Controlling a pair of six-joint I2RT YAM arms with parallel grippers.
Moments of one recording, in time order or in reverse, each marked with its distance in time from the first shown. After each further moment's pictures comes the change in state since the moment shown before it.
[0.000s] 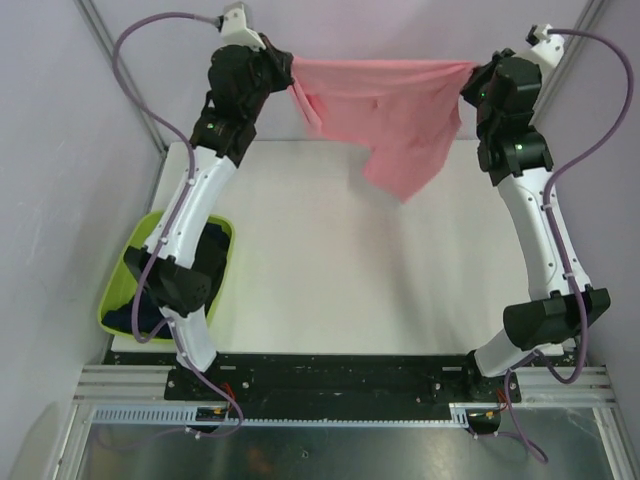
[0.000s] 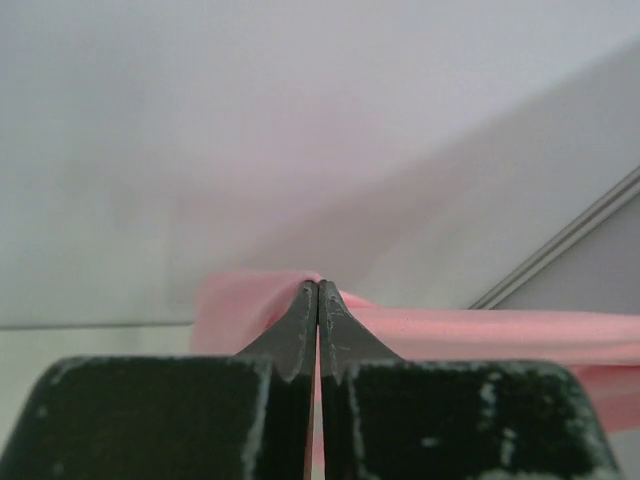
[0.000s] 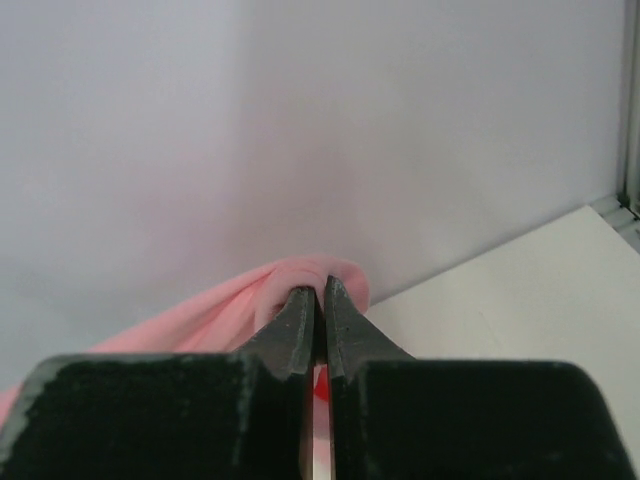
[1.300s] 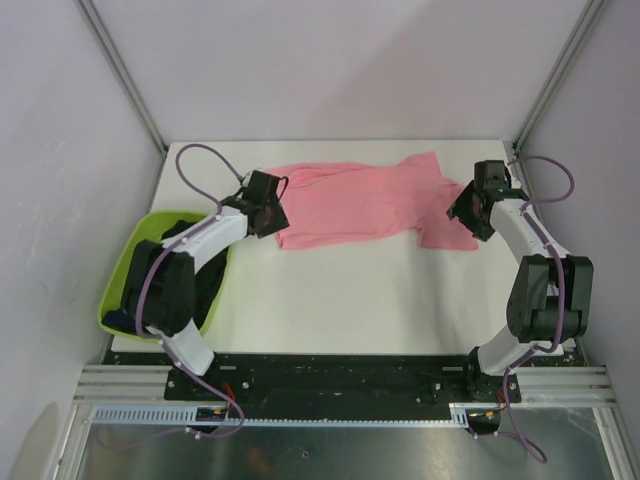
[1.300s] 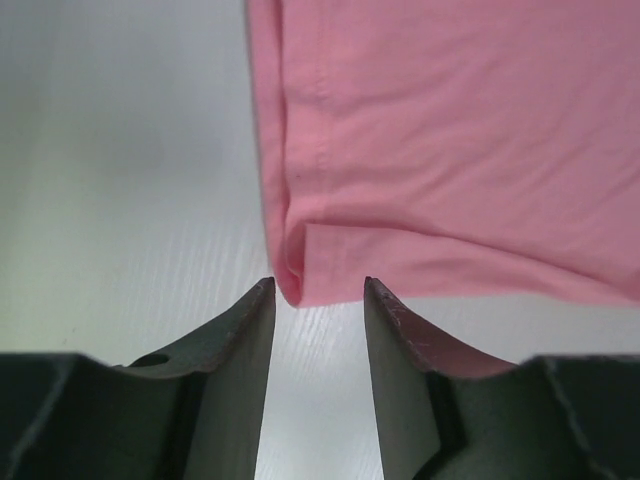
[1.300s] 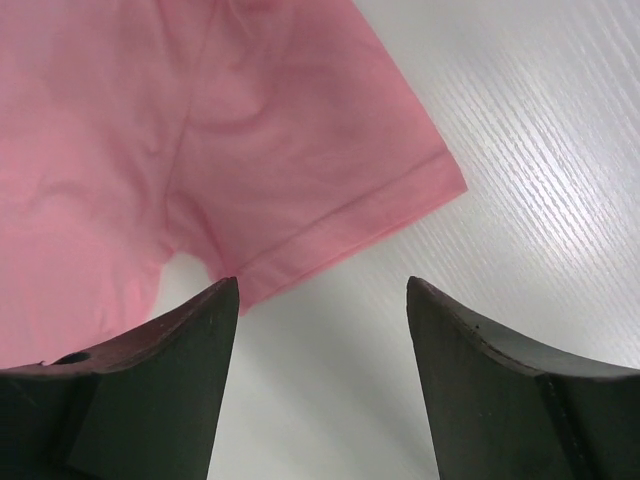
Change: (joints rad) left arm 0.023 -0.200 -0.987 -0.200 -0.038 -0.280; right arm -0.210 0.023 -0.675 -0.297 -0.245 0.159
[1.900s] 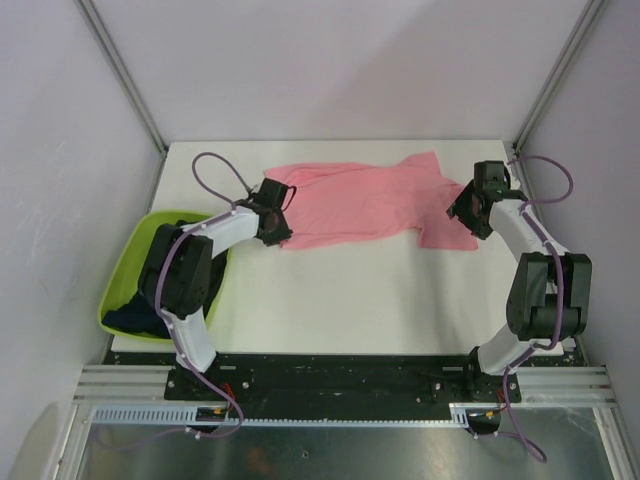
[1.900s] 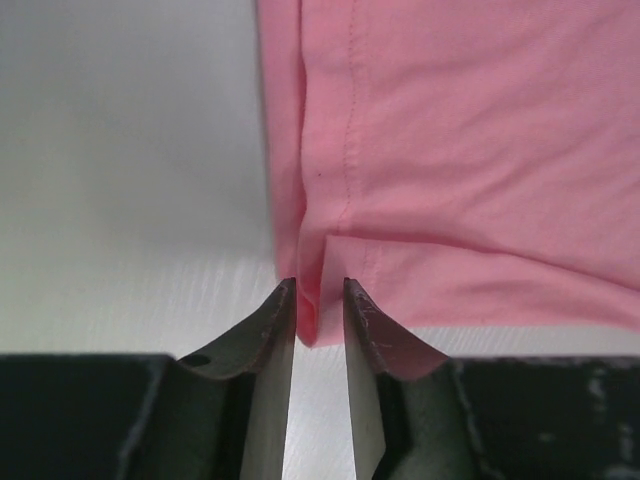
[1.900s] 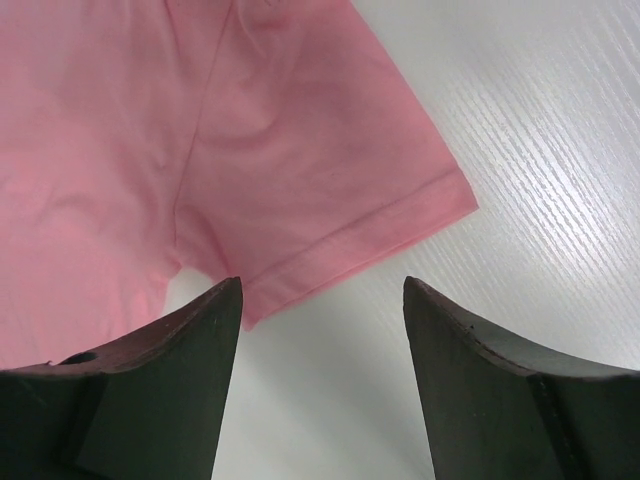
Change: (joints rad) left arm -0.008 0.164 0.003 0.008 -0.006 -0.030; right arm -0.008 0.016 -0.022 0.049 -0.002 -0.001
